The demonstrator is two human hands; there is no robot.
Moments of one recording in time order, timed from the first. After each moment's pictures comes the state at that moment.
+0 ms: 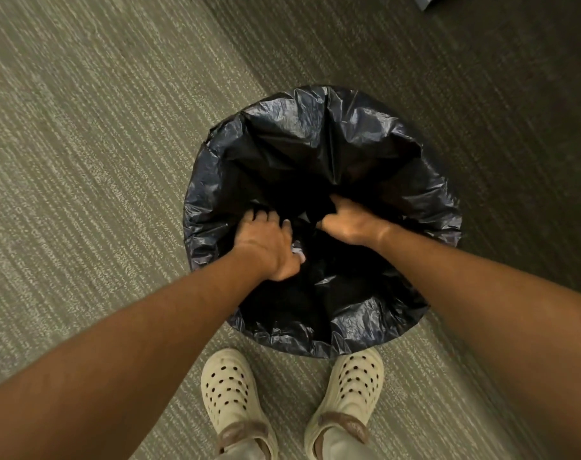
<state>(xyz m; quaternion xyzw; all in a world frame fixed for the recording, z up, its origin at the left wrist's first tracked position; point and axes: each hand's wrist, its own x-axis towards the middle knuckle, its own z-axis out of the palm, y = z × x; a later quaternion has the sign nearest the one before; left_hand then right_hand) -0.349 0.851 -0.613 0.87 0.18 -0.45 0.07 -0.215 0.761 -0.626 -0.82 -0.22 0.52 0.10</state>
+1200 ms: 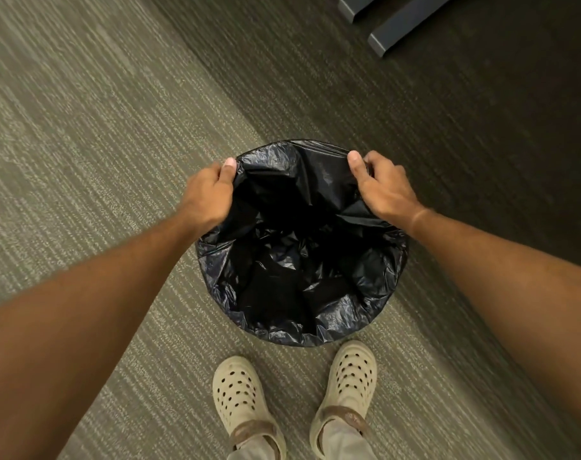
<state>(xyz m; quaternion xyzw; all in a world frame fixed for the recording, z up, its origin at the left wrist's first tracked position) -0.346 0.936 -0.523 0.76 0.47 -0.05 0.45 -0.148 0.743 -0.540 -0.89 -0.22 0.30 0.25</state>
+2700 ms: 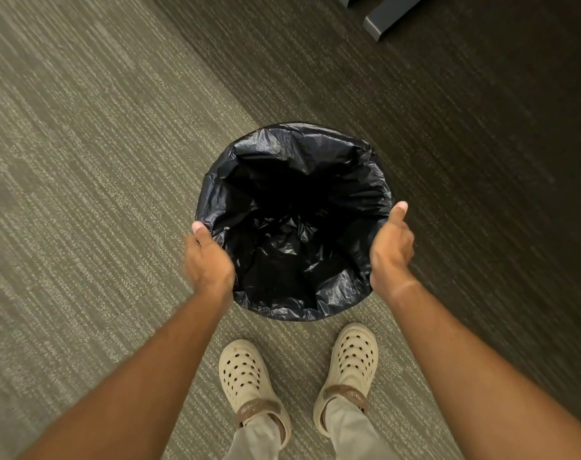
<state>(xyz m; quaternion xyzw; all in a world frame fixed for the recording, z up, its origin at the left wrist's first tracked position) -0.413 0.834 -0.533 0.49 0.73 0.11 0.47 -0.247 0.681 -0.541 -0.83 0.24 0.25 0.43</state>
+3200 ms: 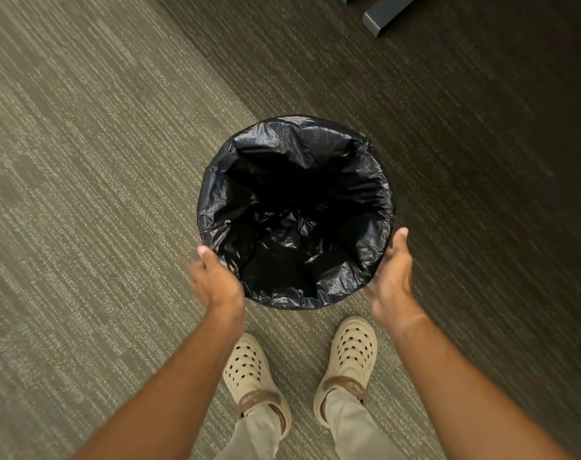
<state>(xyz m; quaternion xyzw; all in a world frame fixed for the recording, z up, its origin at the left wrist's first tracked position) -0.432 0.794 -0.524 0.37 0.75 0.11 0.54 -0.288 0.643 -0.528 -0.68 0.33 0.37 0.54</state>
